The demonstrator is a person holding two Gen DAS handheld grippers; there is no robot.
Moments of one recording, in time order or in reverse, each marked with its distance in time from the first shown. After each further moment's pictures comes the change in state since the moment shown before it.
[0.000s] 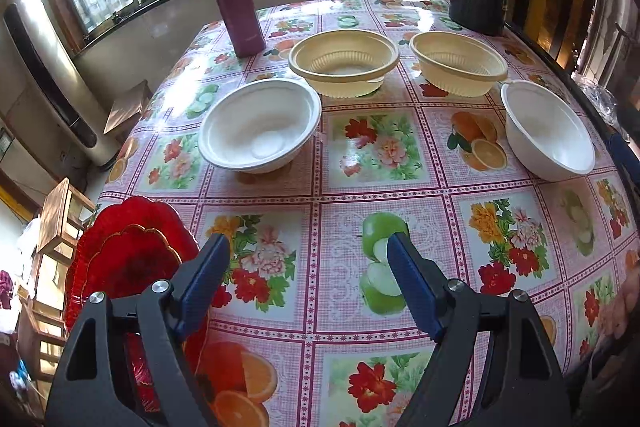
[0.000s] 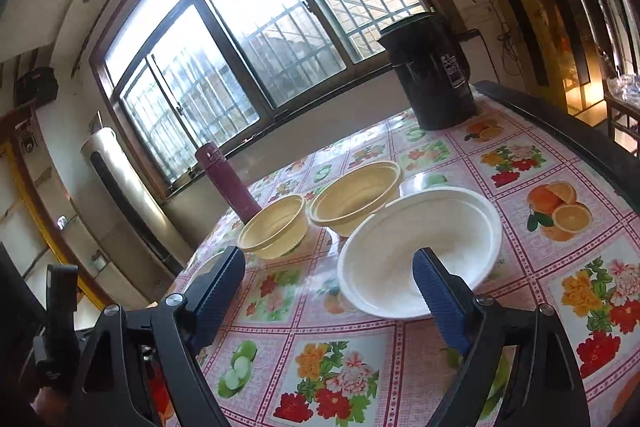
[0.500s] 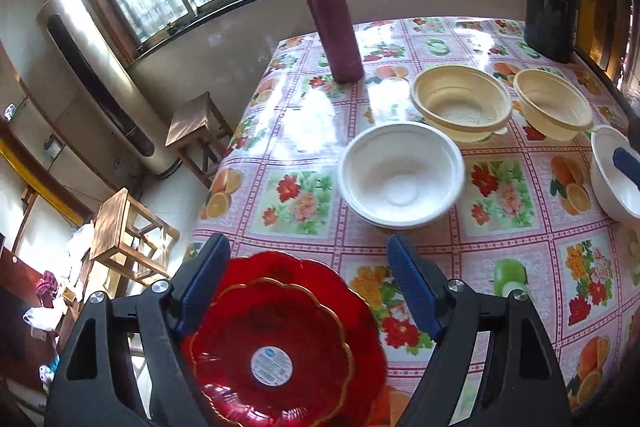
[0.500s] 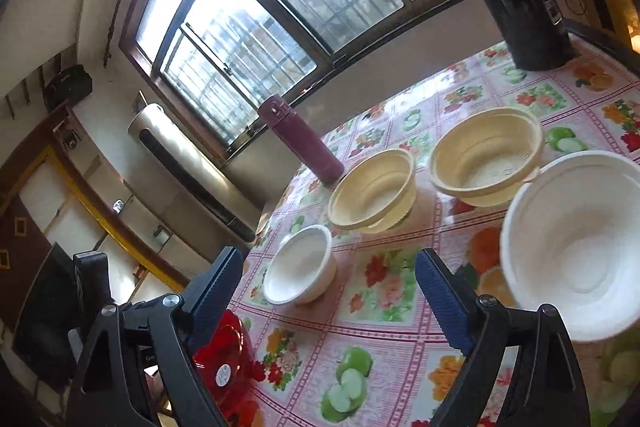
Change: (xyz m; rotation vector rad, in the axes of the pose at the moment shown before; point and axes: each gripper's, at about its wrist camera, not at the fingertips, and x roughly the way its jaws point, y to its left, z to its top) left arm -0.002 0.106 0.048 -0.043 -0.027 0.204; right arm 0.103 0.088 0.009 0.045 0.256 0.238
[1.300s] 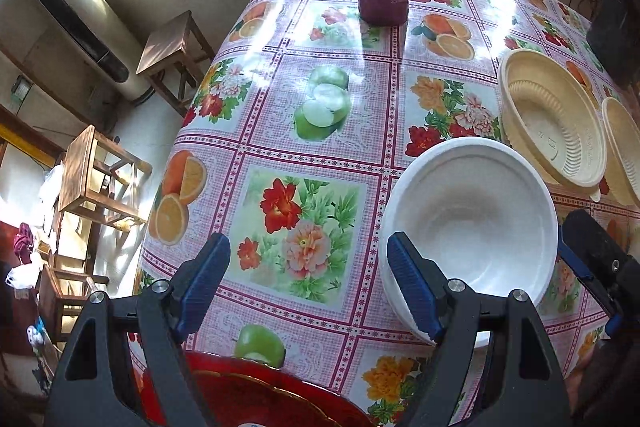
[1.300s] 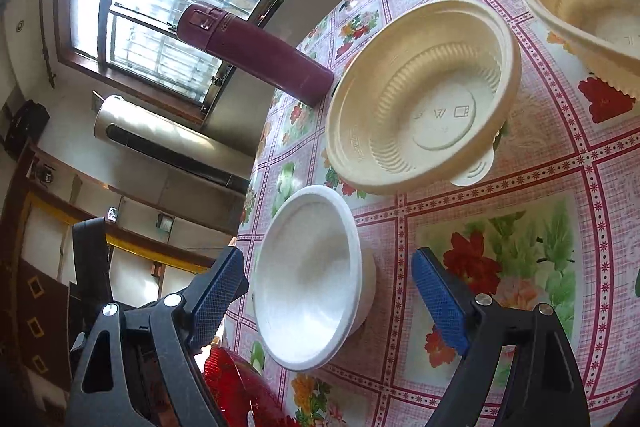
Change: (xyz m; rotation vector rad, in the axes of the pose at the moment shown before) left arm 0.145 0.006 0.055 -0.094 0.323 -0.081; right arm 0.194 -0.018 -0.012 0.267 0.274 -0.005
